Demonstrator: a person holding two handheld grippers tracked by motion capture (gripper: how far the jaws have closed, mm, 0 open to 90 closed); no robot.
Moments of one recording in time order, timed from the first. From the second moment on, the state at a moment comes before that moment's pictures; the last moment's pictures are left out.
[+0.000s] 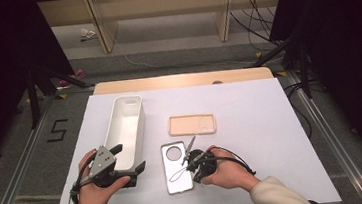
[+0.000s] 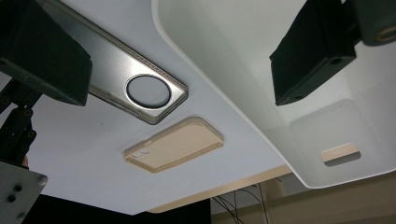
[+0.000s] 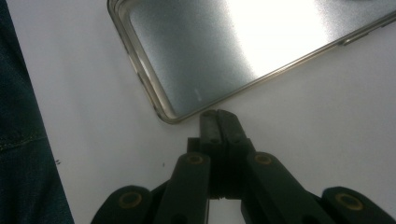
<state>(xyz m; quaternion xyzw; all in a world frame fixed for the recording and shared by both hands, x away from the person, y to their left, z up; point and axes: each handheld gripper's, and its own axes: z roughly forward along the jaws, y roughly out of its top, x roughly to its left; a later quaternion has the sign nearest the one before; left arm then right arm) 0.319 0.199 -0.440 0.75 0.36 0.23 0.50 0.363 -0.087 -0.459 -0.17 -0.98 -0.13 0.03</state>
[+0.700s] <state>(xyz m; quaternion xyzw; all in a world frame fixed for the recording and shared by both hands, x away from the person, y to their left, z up) 0.319 0.199 -0.440 0.75 0.35 0.23 0.50 0.359 -0.082 -0.460 -0.16 -0.98 -0.13 0.03</state>
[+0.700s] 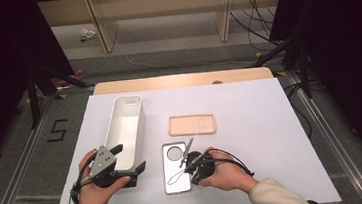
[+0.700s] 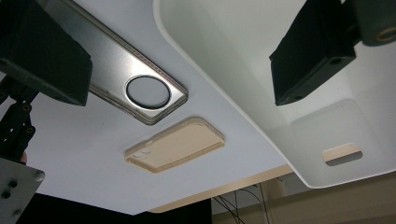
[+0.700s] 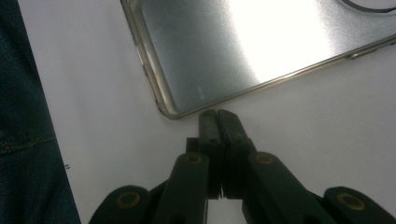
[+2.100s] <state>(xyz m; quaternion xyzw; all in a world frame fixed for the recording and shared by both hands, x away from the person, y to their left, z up) 0.319 0.197 -0.441 0.76 0.35 0.23 0.50 0.335 -0.024 -0.456 -0.01 -0.99 -0.09 -0.07</state>
